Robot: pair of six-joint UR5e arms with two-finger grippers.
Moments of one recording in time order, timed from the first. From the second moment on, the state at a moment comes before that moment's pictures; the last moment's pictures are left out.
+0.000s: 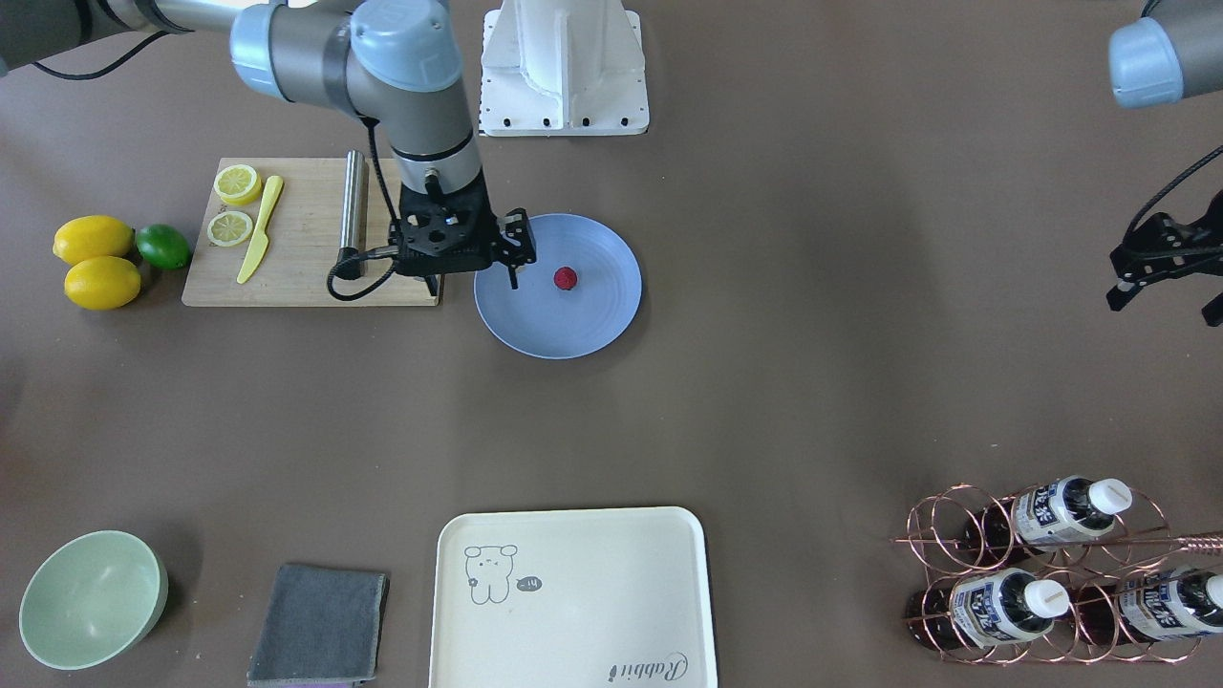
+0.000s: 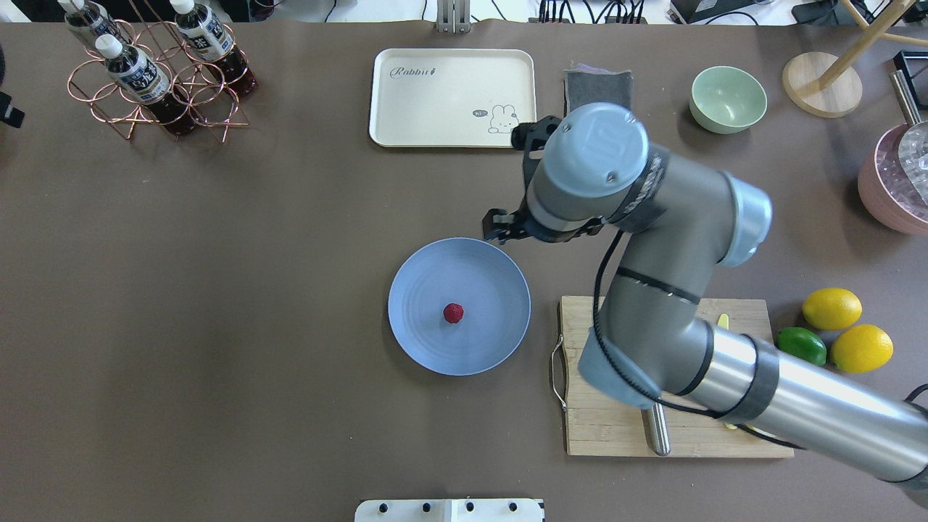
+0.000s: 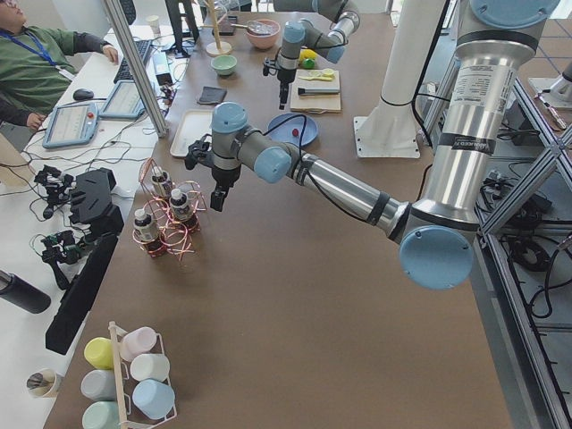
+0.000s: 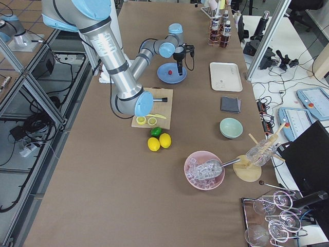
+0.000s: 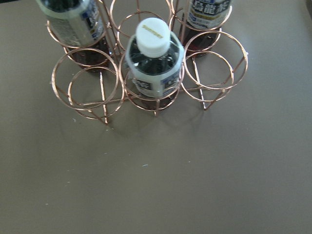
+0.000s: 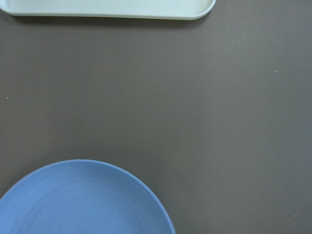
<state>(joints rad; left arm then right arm) -1.34 -1.75 -1.84 -1.62 -2.25 -0.26 0.63 -0.96 1.82 -1.66 1.85 1.07</state>
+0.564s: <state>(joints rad) -1.54 -1.70 -1.78 -1.49 -2.26 0.00 1.08 -1.26 1.87 -1.71 2.10 0.51</state>
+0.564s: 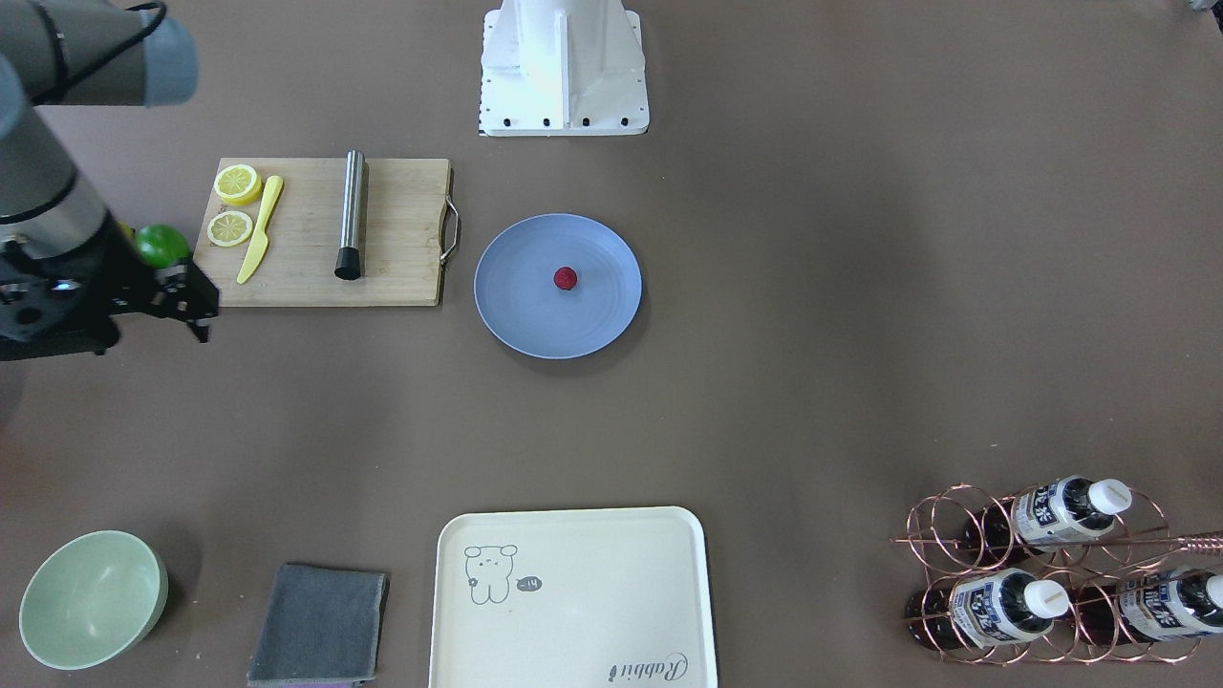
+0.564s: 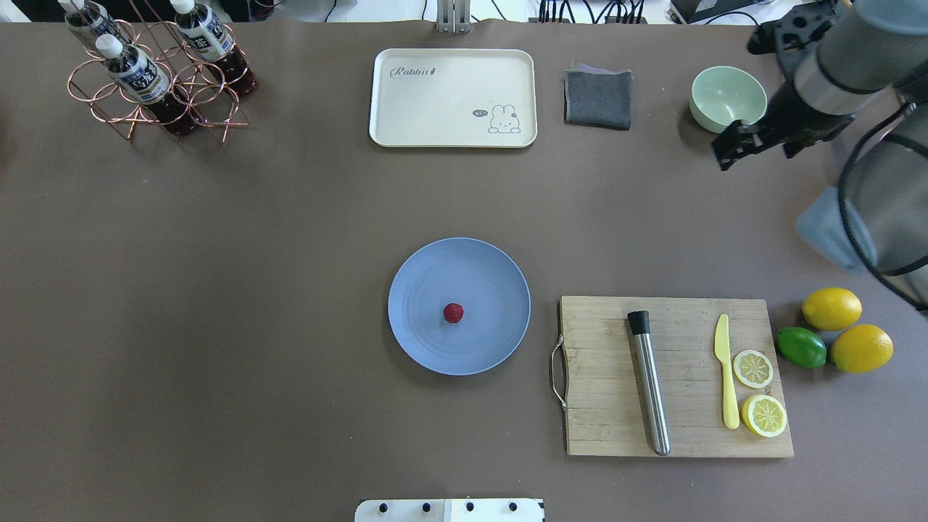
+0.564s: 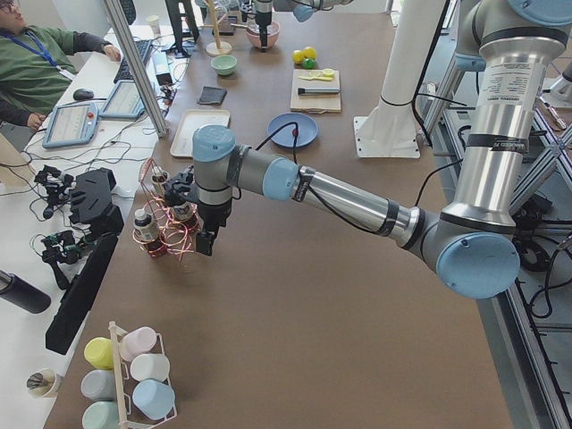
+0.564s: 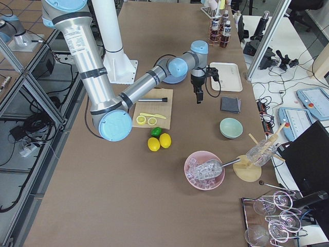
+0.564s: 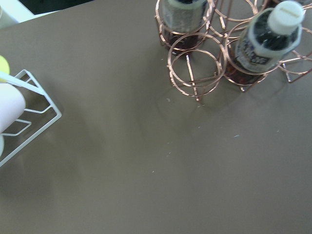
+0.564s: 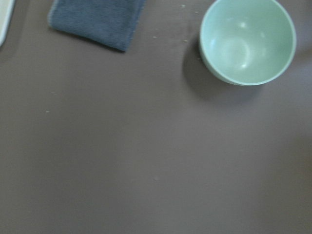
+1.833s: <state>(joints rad) -1.57 -1.61 -1.72 -1.50 -2.33 0.01 1.61 -1.58 1.75 -1.68 2.37 0.07</state>
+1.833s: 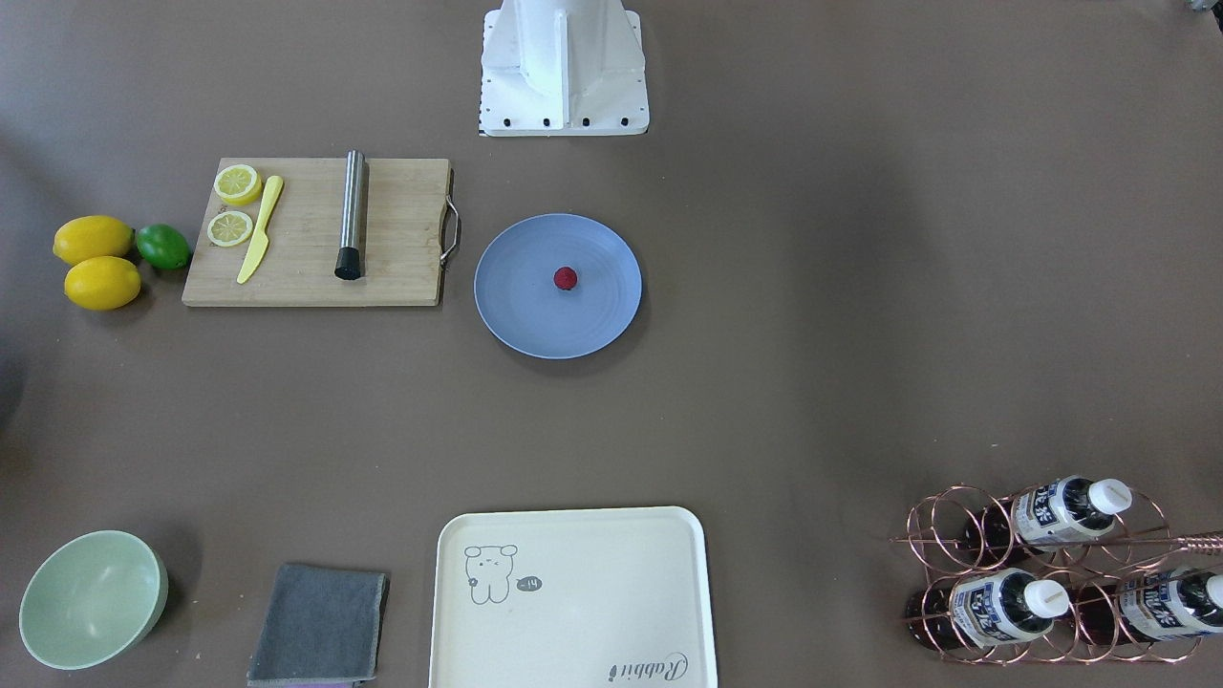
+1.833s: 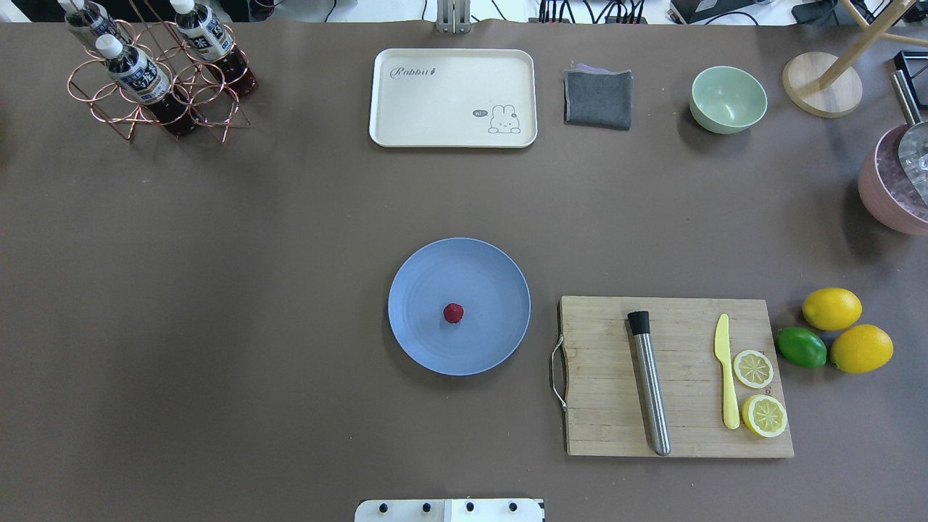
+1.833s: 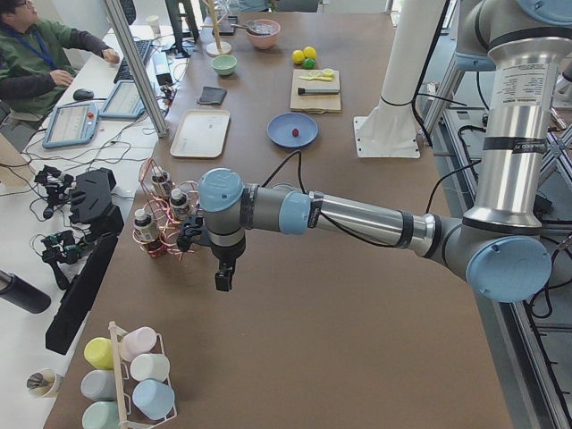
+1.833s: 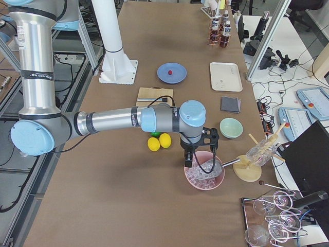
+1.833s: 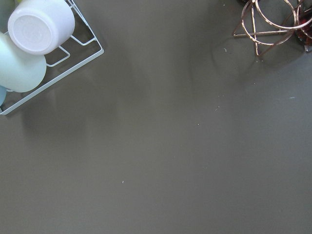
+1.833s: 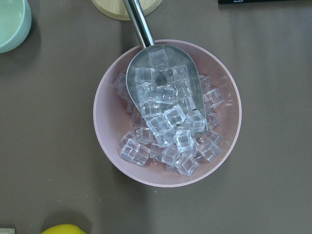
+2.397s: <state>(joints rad) -1.58 -1.56 -1.72 -1.50 -2.32 0.01 1.62 -1.58 1.71 -1.68 2.36 0.07</state>
